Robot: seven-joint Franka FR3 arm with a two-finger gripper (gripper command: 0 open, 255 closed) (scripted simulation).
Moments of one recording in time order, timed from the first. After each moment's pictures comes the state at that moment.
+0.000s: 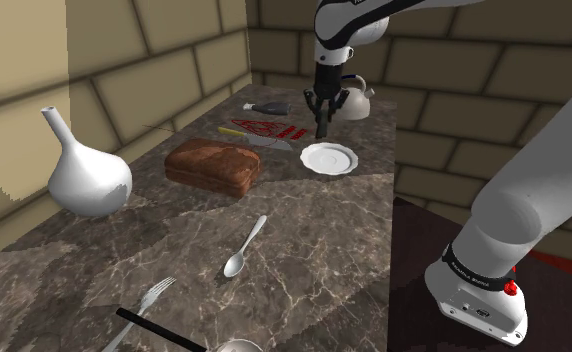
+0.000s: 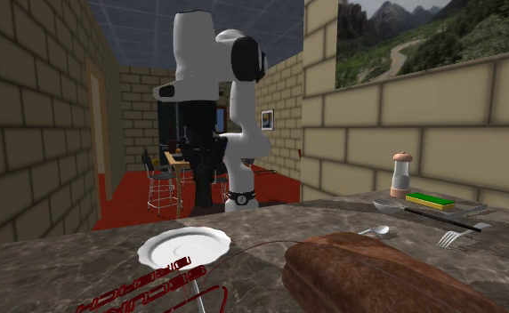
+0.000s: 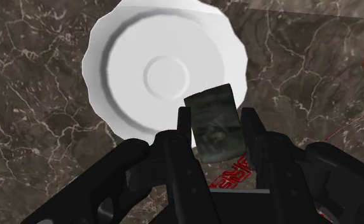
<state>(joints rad) -0.29 -0.12 0.11 -2.13 0.05 1.99 0.48</state>
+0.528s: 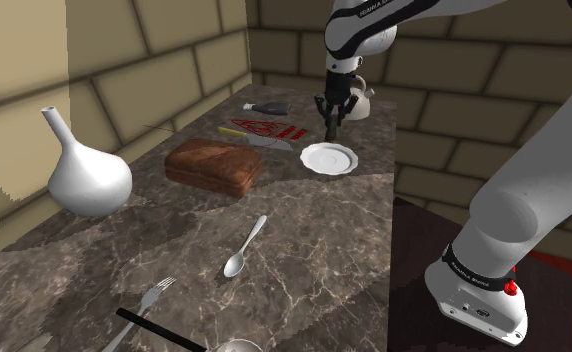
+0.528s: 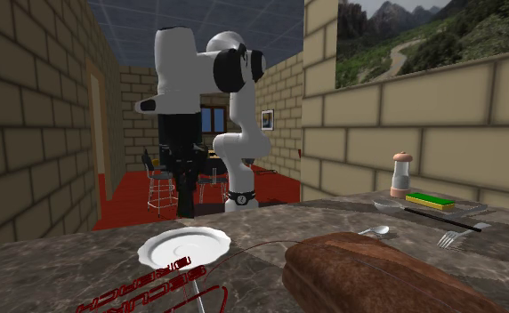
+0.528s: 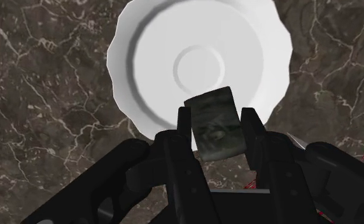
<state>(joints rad) -0.33 -0.11 0.06 -2.18 0.05 2.06 0.39</state>
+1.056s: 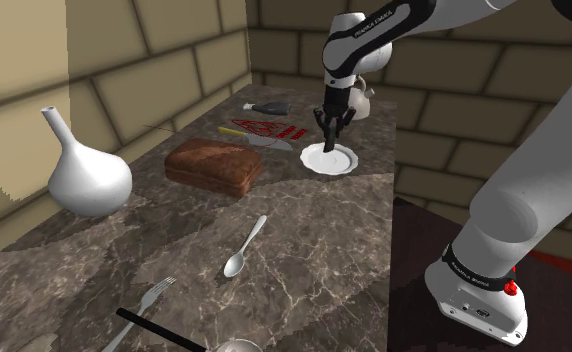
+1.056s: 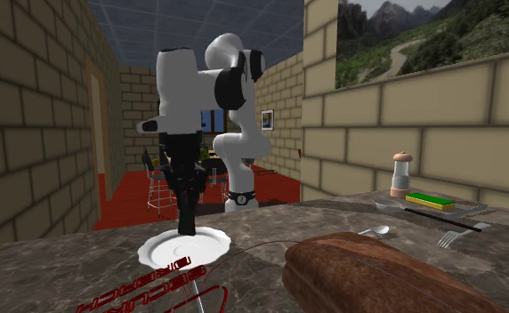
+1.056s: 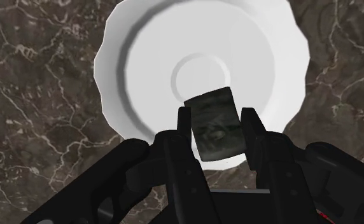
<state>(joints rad) -0.33 -0.07 0.06 -2.25 0.05 2.17 0.39</state>
